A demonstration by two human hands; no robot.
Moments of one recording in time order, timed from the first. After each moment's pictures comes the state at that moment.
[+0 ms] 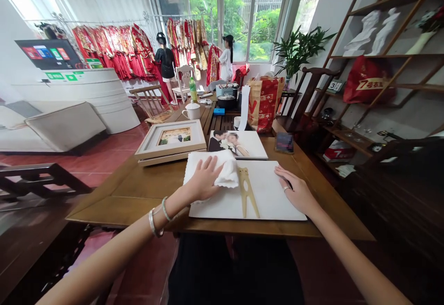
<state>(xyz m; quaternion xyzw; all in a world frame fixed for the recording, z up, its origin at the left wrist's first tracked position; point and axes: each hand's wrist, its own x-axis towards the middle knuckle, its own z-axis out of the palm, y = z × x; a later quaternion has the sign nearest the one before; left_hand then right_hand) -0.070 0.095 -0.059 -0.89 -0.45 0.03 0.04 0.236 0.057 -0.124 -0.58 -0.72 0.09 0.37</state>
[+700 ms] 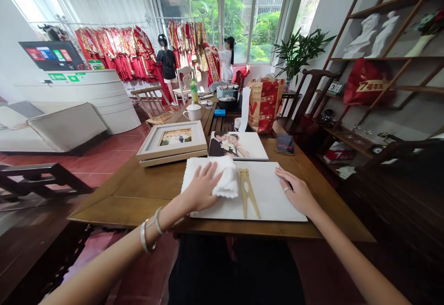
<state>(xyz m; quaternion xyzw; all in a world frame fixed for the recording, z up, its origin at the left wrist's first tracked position) -0.077 0.068 -0.056 -0.89 -0.44 0.03 0.03 0.234 0.055 -0.122 -0.59 -0.71 0.10 0.37</state>
